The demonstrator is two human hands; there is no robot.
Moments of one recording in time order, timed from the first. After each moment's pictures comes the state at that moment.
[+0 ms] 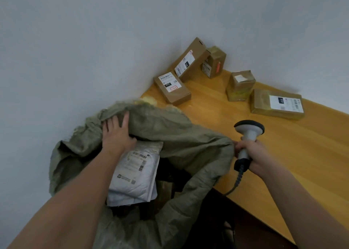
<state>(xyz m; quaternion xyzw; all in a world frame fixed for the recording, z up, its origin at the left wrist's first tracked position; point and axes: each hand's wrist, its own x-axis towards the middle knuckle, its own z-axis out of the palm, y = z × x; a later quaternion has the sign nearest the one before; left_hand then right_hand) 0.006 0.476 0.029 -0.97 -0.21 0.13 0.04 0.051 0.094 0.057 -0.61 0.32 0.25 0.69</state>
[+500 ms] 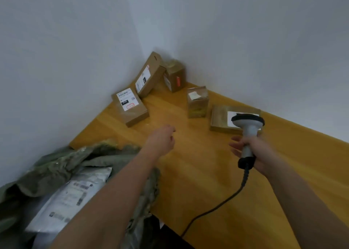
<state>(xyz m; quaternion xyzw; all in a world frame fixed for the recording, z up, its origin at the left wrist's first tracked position) 0.177 0.190 0.035 -0.98 -0.03 0.15 -0.13 0.184 -0.083 0.060 -0.59 0.28 0.21 0.73</state>
